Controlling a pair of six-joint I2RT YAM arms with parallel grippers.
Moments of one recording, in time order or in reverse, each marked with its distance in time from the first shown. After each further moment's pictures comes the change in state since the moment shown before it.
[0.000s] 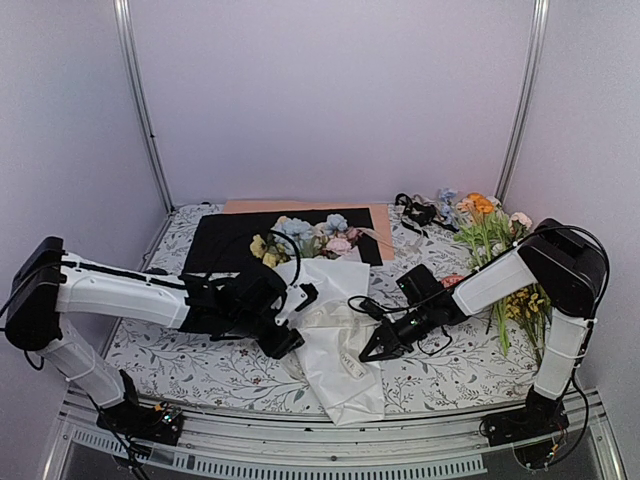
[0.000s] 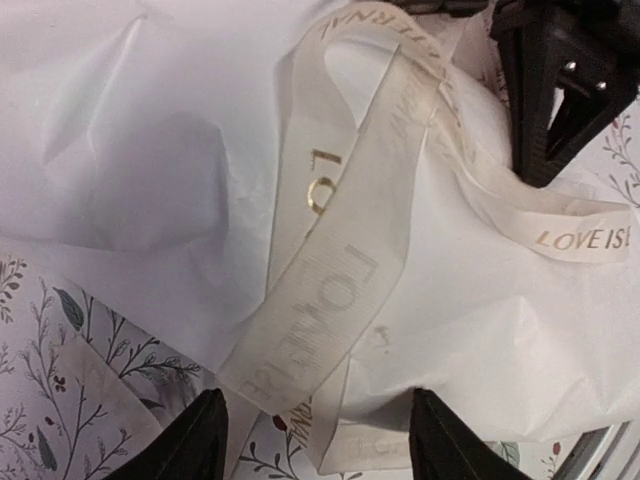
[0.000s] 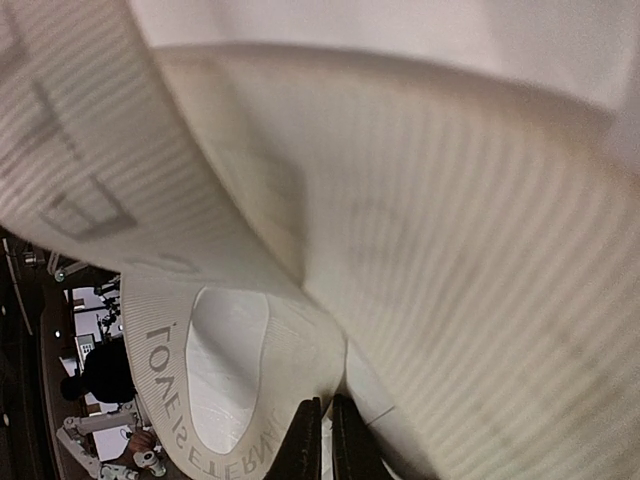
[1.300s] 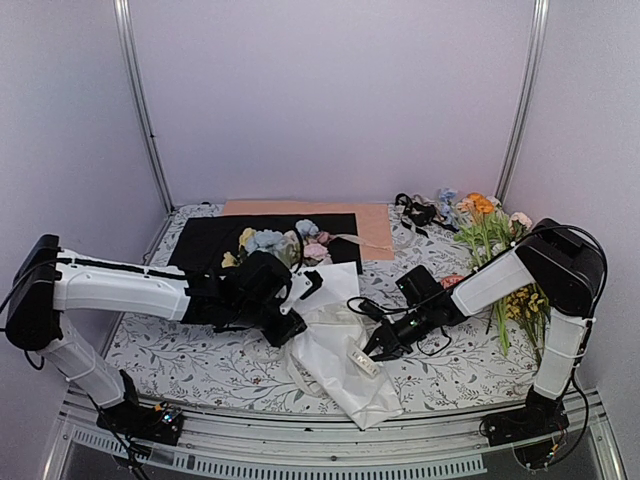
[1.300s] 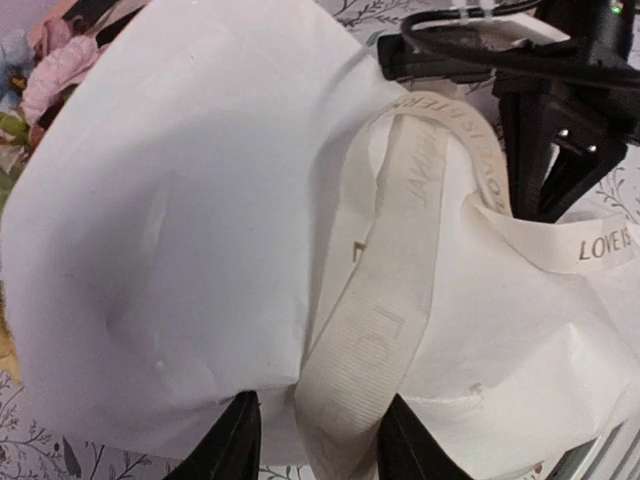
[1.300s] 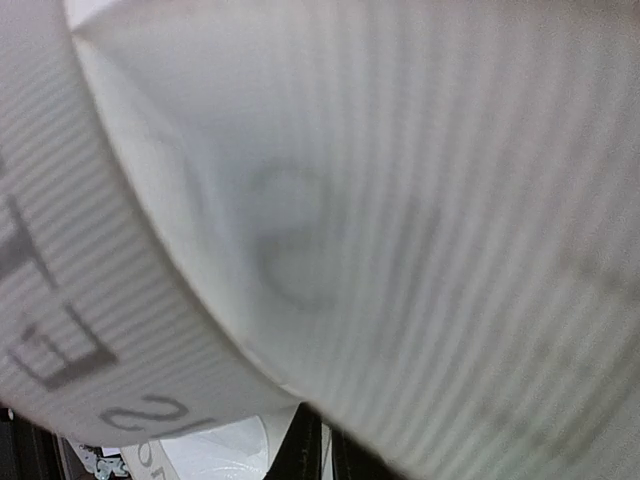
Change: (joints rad) left arm -0.008 0.015 0.086 -0.048 -0.035 -0.001; right arm 0.000 0.013 0.000 0.009 -0.018 -0.002
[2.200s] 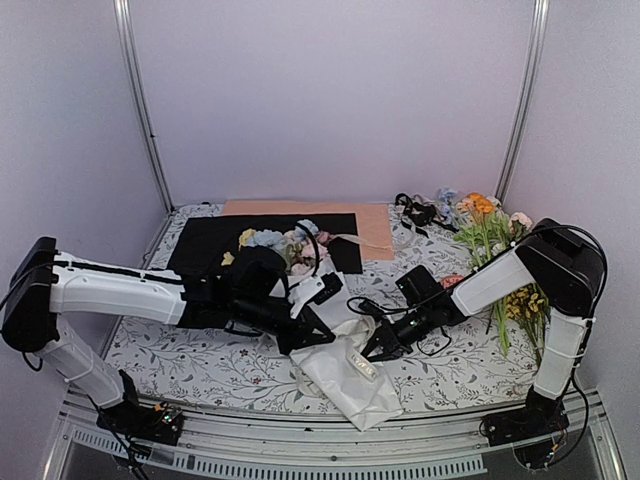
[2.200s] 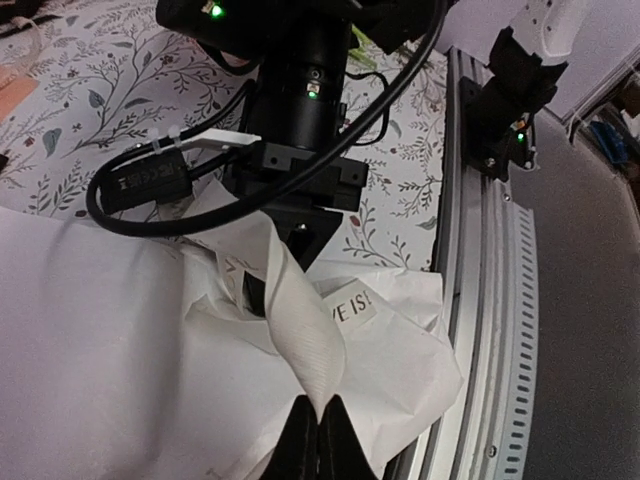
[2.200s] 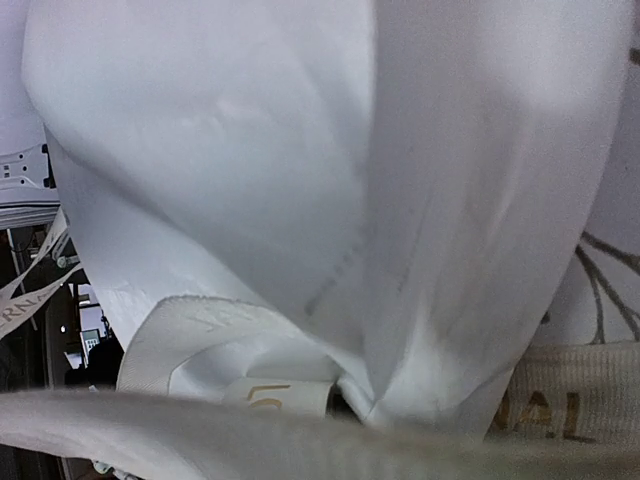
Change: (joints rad) left arm 0.002 -0.022 -0.040 0.241 0.505 -0.023; right arm 0.000 0.000 0.000 0.000 0.000 0.000
